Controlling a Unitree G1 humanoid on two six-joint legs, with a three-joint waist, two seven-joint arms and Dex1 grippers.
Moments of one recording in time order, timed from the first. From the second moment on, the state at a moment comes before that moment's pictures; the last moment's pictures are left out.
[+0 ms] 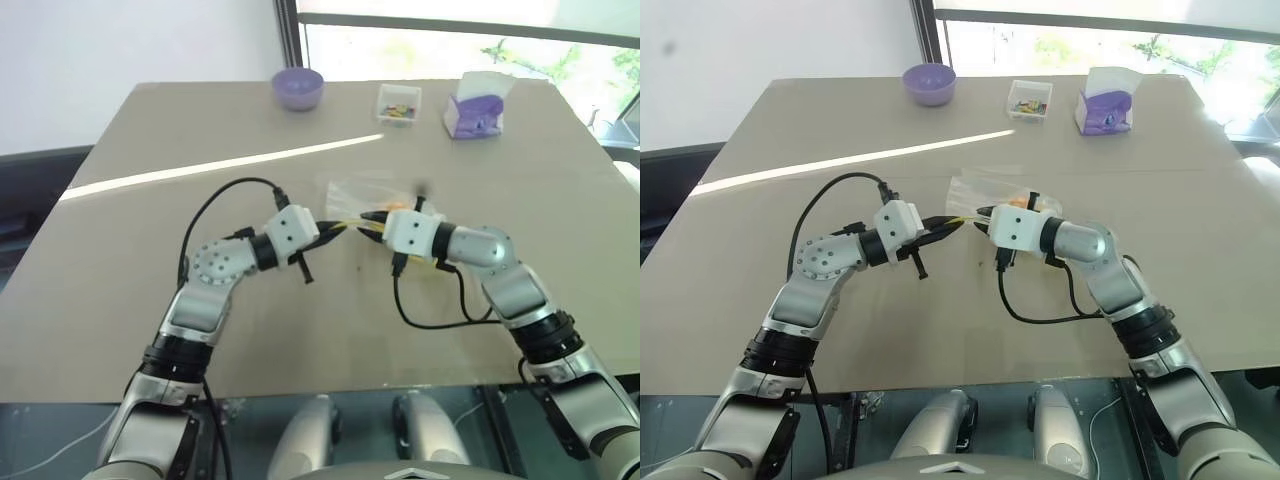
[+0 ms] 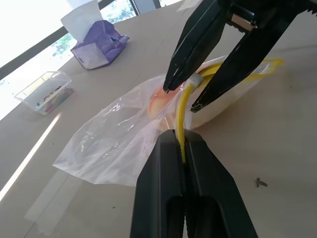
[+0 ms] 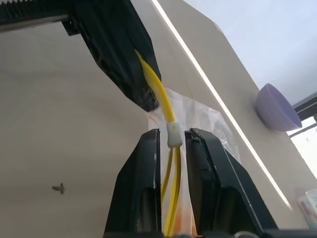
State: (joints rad) left arm -0.44 0.51 -0.13 0.05 -0.10 -0.07 -0.88; right arm -0.59 -0.42 0.34 -0.06 -0.14 0.01 0.77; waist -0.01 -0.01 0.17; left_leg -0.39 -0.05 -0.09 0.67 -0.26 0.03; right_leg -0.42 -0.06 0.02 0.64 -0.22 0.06
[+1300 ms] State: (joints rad) left arm -0.49 0.45 -0.14 0.11 -0.08 -0.06 -0.85; right arm -0.81 -0.33 0.08 0.03 0.15 0.22 0.74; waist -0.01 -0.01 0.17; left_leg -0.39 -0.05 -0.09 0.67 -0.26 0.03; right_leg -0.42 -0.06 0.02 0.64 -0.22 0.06
